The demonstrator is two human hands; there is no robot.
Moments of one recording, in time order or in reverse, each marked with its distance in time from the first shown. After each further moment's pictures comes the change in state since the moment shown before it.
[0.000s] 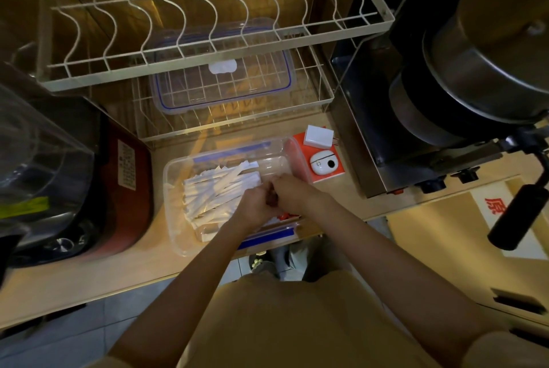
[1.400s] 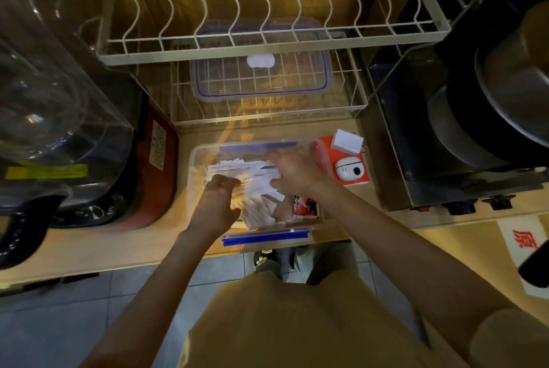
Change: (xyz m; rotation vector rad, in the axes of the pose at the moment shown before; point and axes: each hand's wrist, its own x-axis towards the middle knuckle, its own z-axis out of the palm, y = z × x) left_hand -0.056 -0.050 -0.053 0.232 0.249 -0.192; right_hand 0.022 -0.024 -0.021 -0.093 0.192 -0.223
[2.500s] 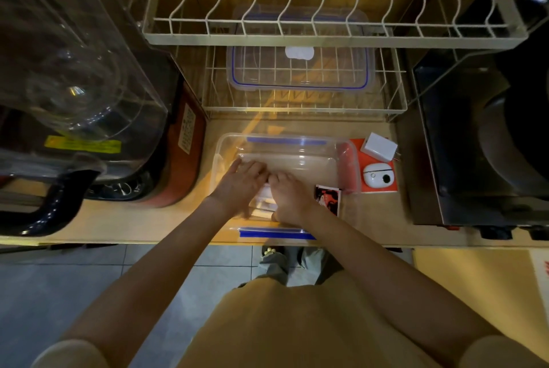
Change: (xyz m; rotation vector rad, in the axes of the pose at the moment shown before) left_hand 0.028 -0.019 0.005 0.639 -0.205 0.327; right_hand 0.010 -0.029 0.068 -0.188 -0.095 -0.103
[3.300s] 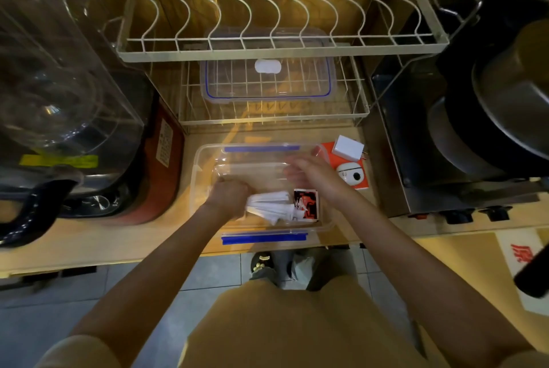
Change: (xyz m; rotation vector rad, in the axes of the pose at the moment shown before) left_hand 0.012 0.020 -0.006 -0.172 0.014 -0.092; right_hand -0.052 0.046 -0.069 1.250 0.182 0.359
